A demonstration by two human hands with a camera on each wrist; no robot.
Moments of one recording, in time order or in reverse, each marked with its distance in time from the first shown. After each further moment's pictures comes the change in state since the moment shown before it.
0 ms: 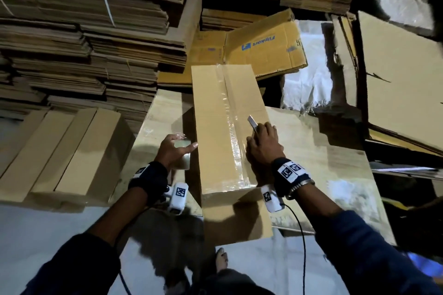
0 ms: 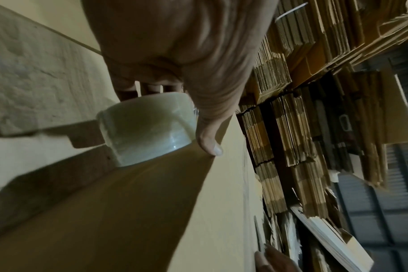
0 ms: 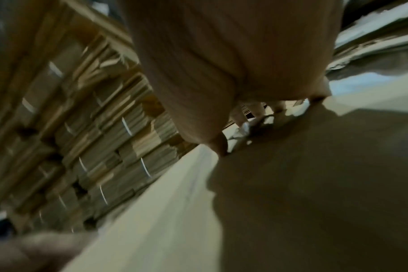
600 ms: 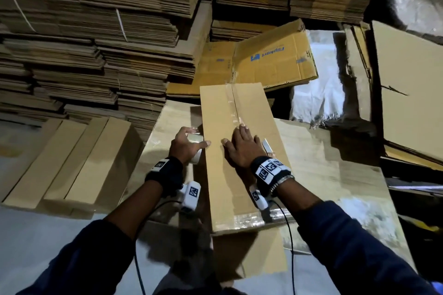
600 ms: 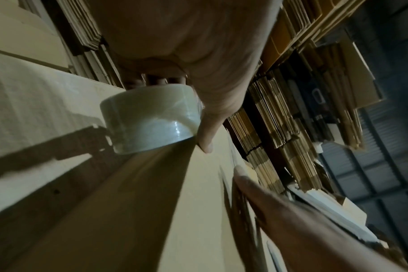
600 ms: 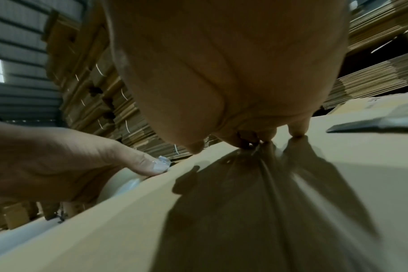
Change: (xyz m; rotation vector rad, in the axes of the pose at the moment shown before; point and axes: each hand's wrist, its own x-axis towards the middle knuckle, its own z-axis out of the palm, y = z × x) left_hand 0.022 0.061 0.016 0.092 0.058 0.051; right_hand 0.047 -0.071 0.013 -0.234 -0.268 -0.163
